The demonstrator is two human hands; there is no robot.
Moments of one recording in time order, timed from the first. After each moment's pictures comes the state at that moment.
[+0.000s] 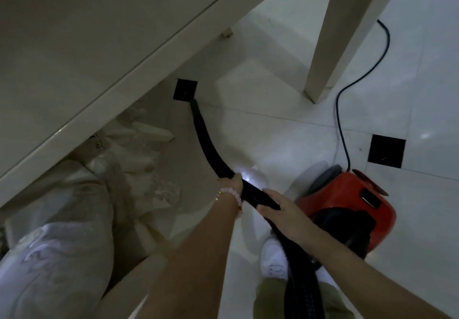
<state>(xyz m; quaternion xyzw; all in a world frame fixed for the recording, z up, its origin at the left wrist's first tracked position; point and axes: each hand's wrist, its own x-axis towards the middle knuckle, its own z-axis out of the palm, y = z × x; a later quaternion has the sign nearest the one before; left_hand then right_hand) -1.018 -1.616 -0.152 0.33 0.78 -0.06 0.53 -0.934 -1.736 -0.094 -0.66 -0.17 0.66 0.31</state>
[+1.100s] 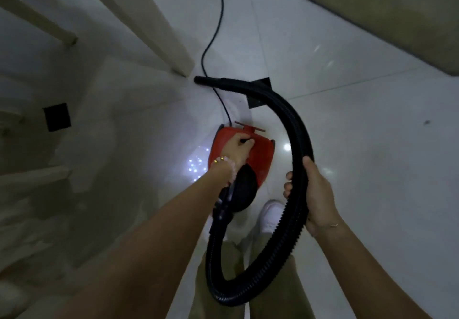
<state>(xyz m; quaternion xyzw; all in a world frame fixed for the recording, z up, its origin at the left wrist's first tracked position) -0.829 -1.814 -0.148 0.61 0.46 -0.22 0.60 -0.821 -1.970 -0.064 -0.57 0.36 0.36 0.64</state>
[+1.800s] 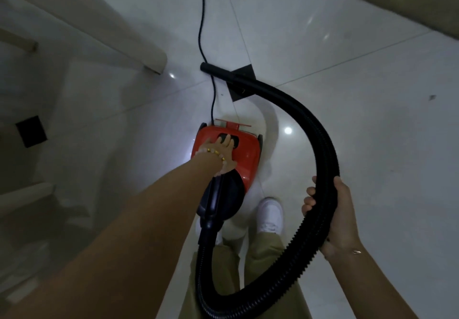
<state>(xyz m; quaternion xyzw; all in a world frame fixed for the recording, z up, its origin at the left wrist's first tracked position) -0.804 -1.802 -0.209 0.81 0.00 -0.58 0.06 -0.820 -2.037 -0.107 -0.42 0.47 0.30 0.72</state>
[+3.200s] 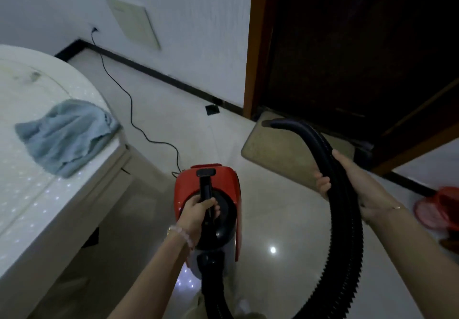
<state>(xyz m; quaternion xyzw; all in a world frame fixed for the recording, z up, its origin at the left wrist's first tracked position) -0.723 -1.804 0.324 0.48 0.48 -0.06 0.74 -0.577 -2.051 0.418 -0.45 0.24 0.43 0.74</state>
